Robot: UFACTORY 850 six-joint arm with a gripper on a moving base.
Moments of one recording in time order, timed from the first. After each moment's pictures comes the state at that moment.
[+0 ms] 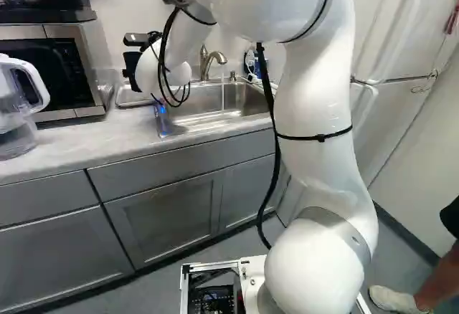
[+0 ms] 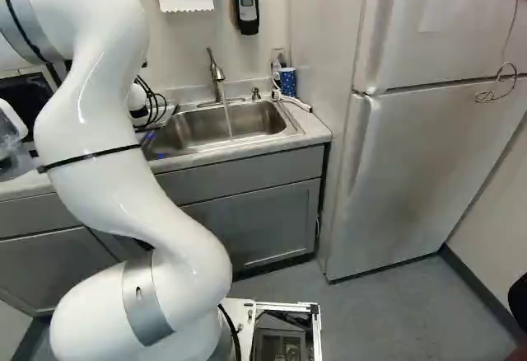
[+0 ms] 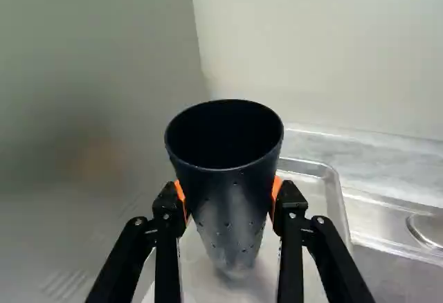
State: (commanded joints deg) arm 33.7 -25.9 -70.2 -12.2 33.9 11.9
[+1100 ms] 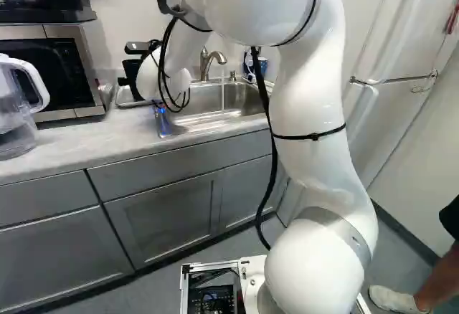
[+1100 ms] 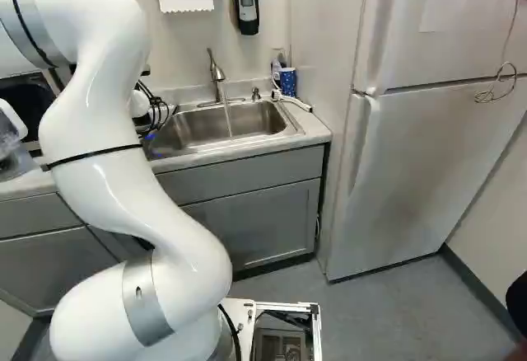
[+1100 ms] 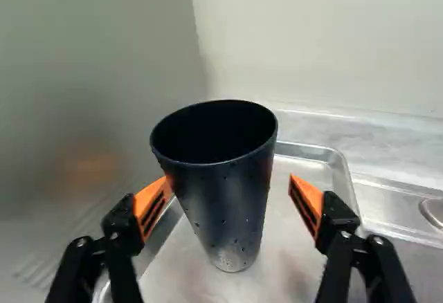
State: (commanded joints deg) arm 33.7 -27.6 -69.7 -12.2 34.7 11.9
